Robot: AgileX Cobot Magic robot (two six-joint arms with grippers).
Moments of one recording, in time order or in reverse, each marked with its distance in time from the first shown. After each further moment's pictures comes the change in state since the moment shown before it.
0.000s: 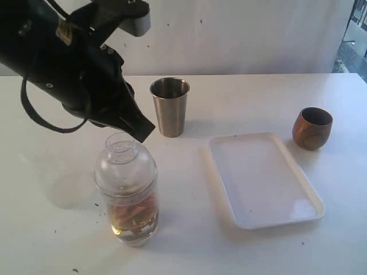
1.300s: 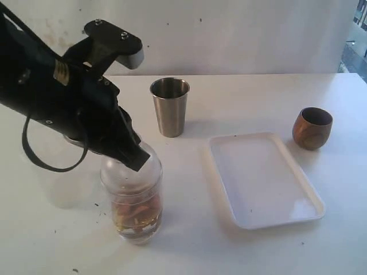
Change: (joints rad) left arm 0.000 -0.044 0.175 -0.015 -0.155 0.002; right arm 0.000 0.000 0.000 0.000 0.000 0.024
